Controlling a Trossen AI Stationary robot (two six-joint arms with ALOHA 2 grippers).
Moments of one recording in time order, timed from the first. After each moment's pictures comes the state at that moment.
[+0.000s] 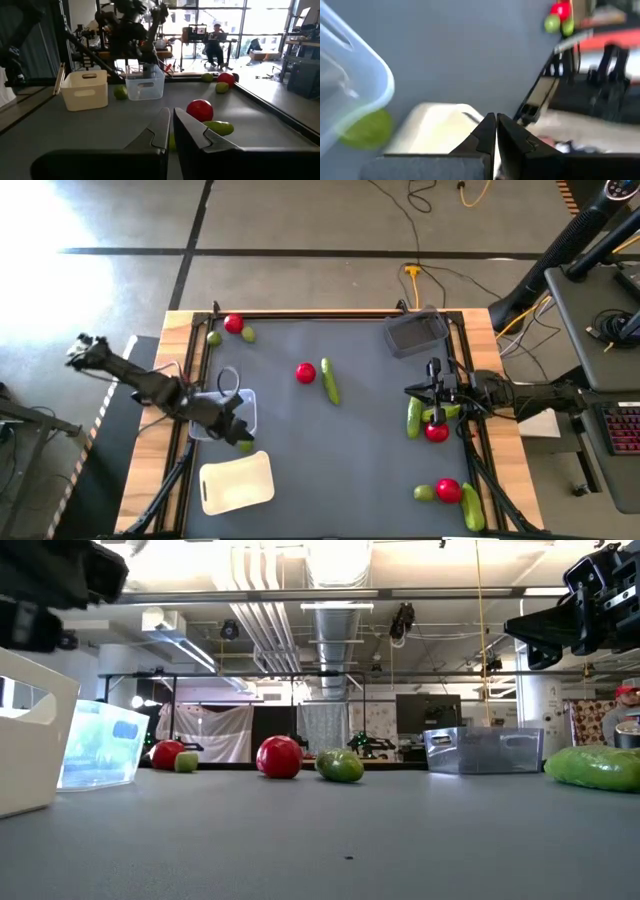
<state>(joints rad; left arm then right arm) -0.50 0.83 0.62 -0.48 -0.11 -1.54 0.00 0.05 0.01 0.06 0.03 0.00</state>
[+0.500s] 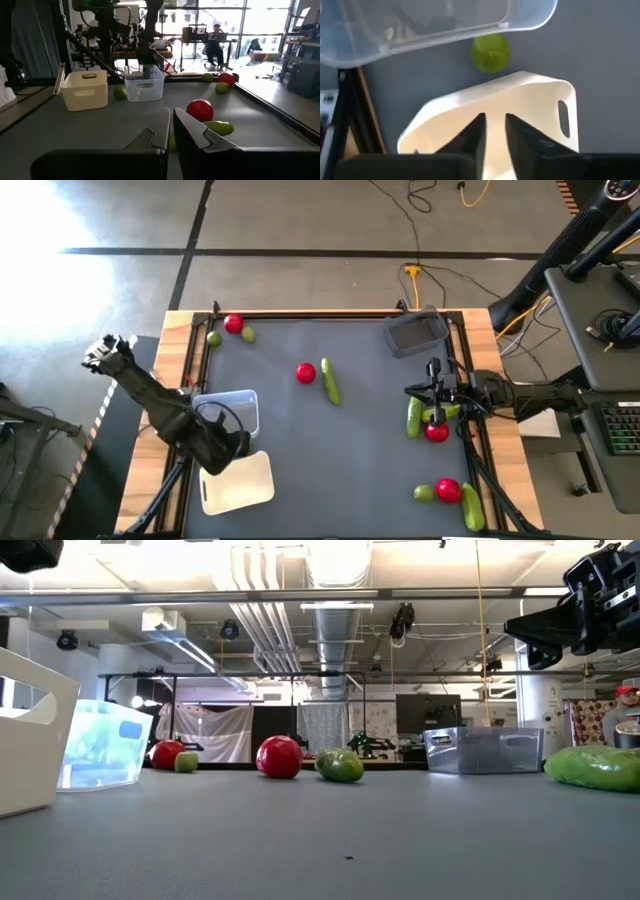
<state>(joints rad) -0.71 1.28 1.08 -1.19 -0.09 -2.28 0.00 0.05 0.01 0.06 0.03 0.00</state>
